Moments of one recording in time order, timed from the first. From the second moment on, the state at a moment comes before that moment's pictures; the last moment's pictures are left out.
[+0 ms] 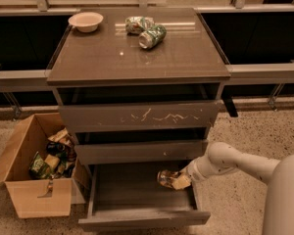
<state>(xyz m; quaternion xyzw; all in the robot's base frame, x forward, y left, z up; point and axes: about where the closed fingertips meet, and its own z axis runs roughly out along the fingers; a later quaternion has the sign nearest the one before) 0.566 -0.166 0.365 -0.42 0.86 0.22 0.18</state>
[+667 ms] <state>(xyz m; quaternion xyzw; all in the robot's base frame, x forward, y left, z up) 0.564 -0.160 0.260 -0.41 0.88 0.20 0.16</state>
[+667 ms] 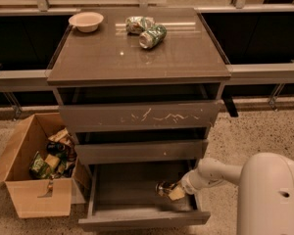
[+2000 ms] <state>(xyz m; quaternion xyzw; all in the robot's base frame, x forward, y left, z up) 0.592 -0.148 0.159 -0.38 0.88 0.25 0.15</state>
